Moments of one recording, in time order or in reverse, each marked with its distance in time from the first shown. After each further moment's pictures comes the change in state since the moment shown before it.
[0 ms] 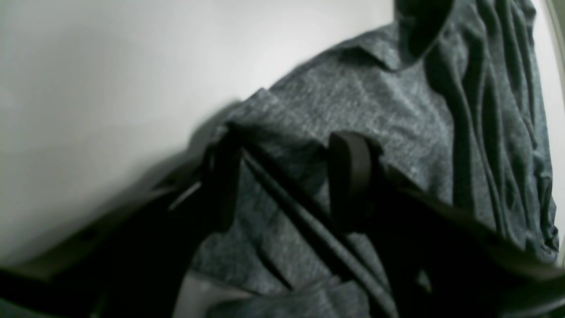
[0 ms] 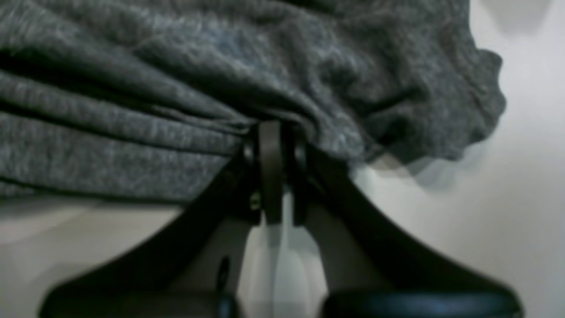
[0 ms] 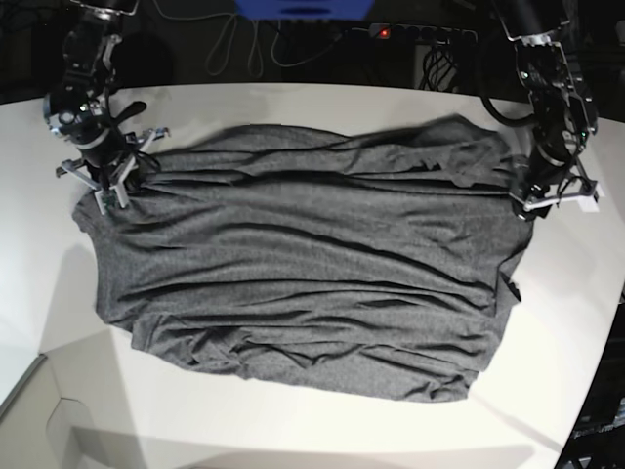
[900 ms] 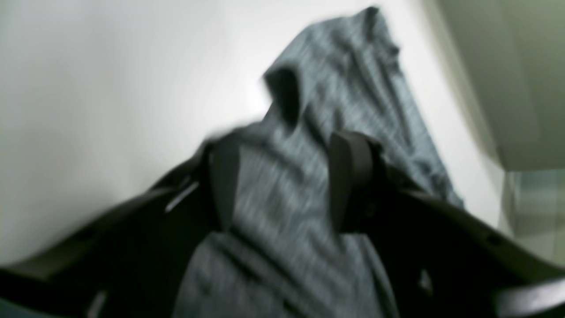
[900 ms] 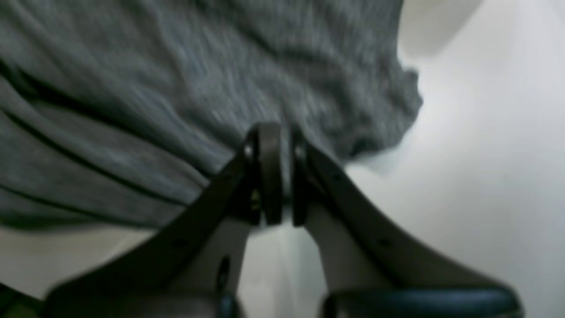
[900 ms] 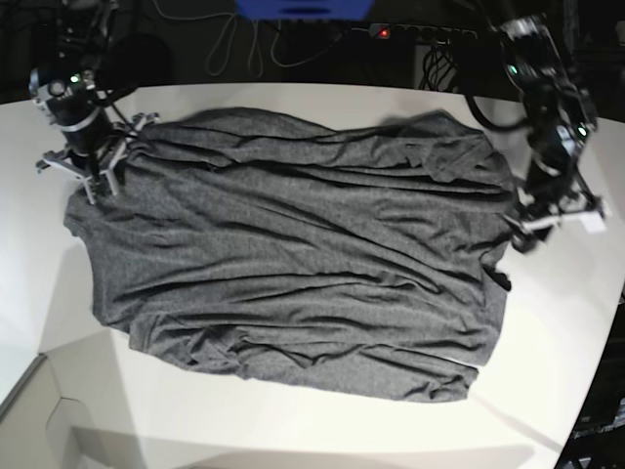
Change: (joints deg) left arm 3.0 6.4 0.5 18.8 0.4 1.5 2.0; right arm -7.6 -1.5 0.2 16.8 -0.4 0.2 -1.5
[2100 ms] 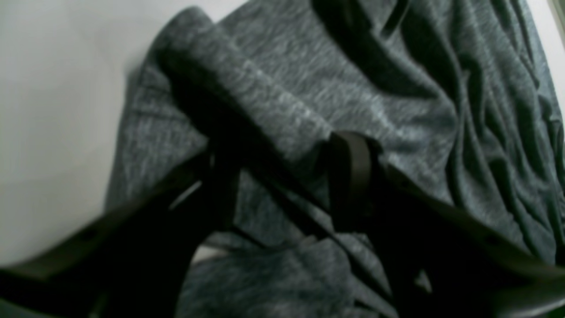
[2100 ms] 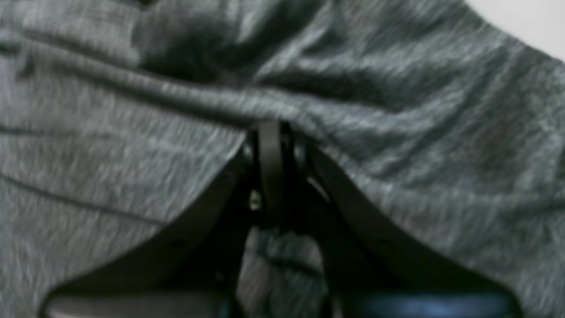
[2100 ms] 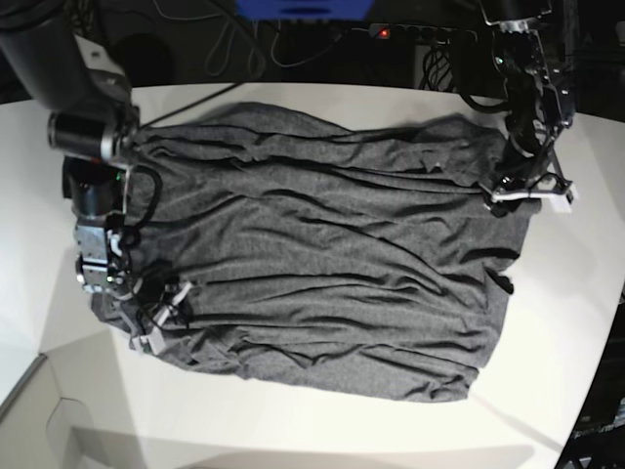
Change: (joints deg) left arm 1.2 -3.1 4.9 -13.5 4.5 -2.3 -3.5; right arm 58.0 8.3 -12.8 -85.5 0.0 -0.8 25.4
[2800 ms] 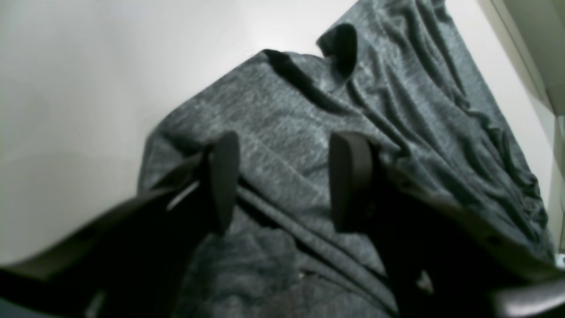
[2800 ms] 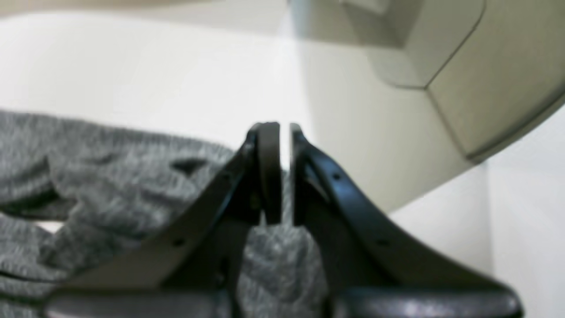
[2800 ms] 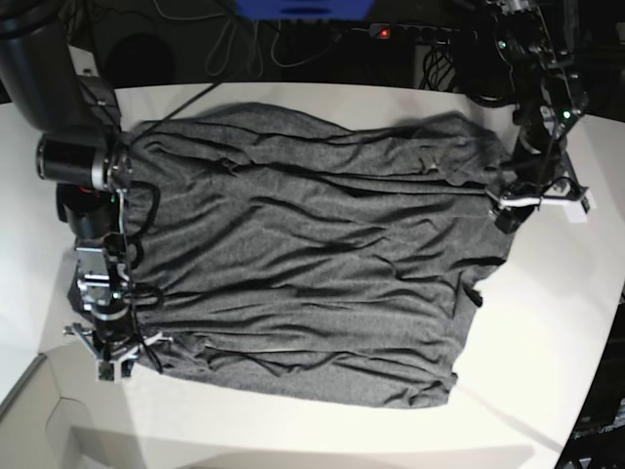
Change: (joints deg) left arm 4.4 0.7 0.3 18.2 1.0 2.1 3.6; right arm 4.5 0.6 -3.8 -6.6 -0.1 -32.6 24.8
